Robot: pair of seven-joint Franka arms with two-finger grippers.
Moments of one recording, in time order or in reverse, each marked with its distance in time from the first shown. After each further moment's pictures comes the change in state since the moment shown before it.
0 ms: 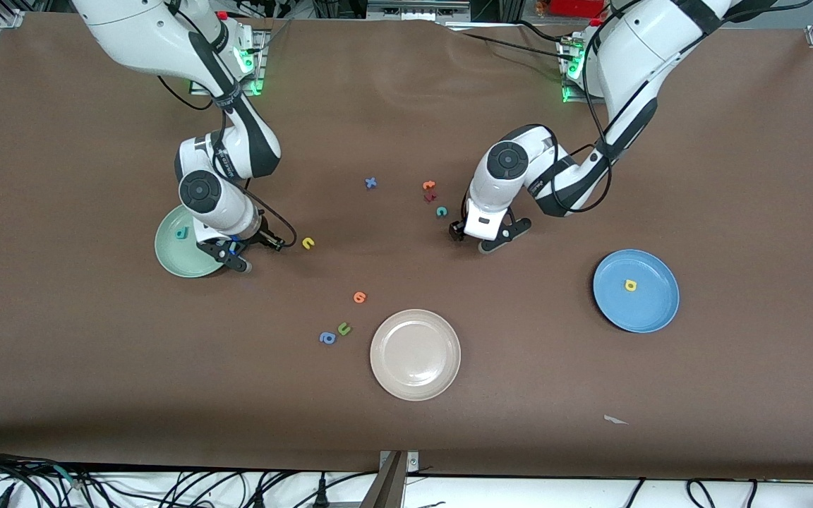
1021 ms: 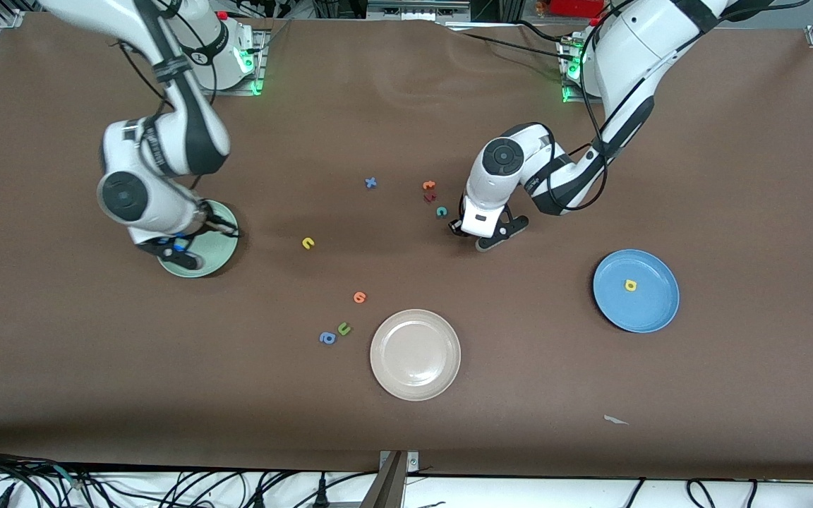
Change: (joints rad) left arm -0.006 -0.002 0.000 0.000 0.020 -0.007 -0.017; right arm -0.009 -0.147 -0.184 0.103 -0.001 -0.450 -0.320
